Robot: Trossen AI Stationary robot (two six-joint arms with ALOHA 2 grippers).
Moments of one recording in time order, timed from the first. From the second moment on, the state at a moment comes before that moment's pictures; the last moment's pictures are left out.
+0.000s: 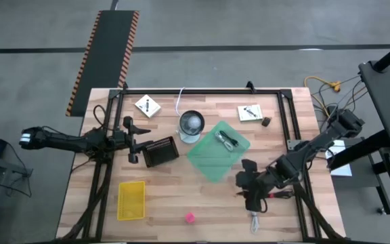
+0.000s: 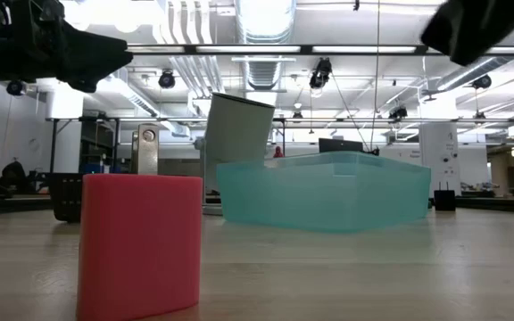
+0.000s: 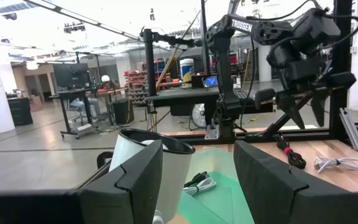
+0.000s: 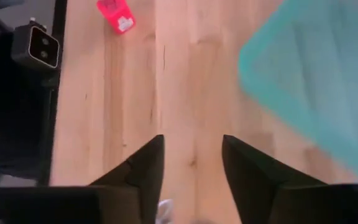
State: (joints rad) left arm -0.08 0.38 0.04 0.48 -0.25 0.14; right arm 0.59 1.42 1.02 -0.60 0.20 0.67
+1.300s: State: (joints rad) left arm -0.08 0.38 0.04 0.48 -0.25 0.14; right arm 0.79 1.61 1.02 -0.62 -0.01 1.74
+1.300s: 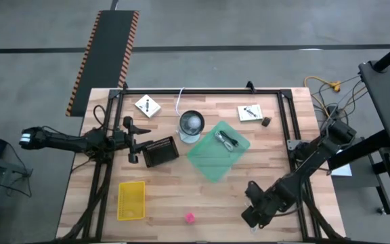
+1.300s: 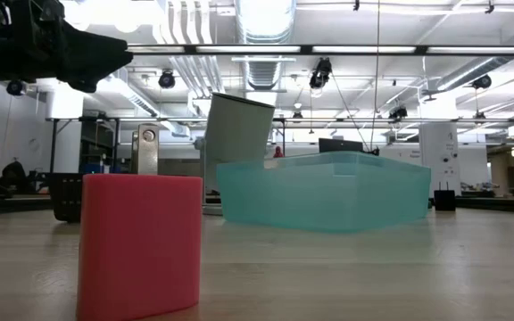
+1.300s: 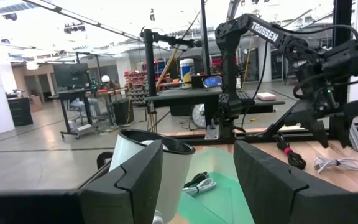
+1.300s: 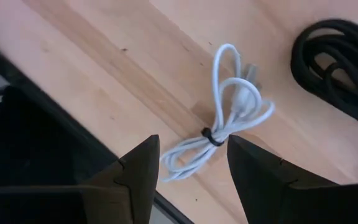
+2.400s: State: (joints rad) left arm -0.08 0.38 0.04 0.48 -0.25 0.14; right arm 0.80 1.72 1.01 -0.63 -0.05 1.83
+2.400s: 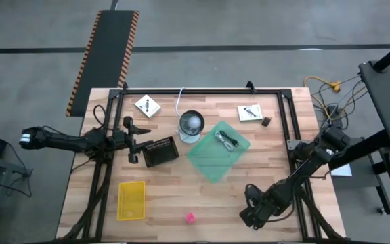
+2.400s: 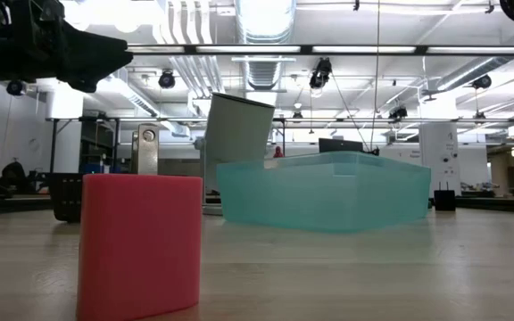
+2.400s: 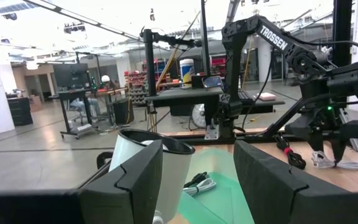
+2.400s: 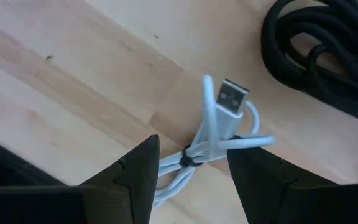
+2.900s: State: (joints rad) left arm -0.08 0.38 0.04 0.49 -0.25 0.14; right arm 0.80 1.79 1.01 -0.61 -0.10 1.84
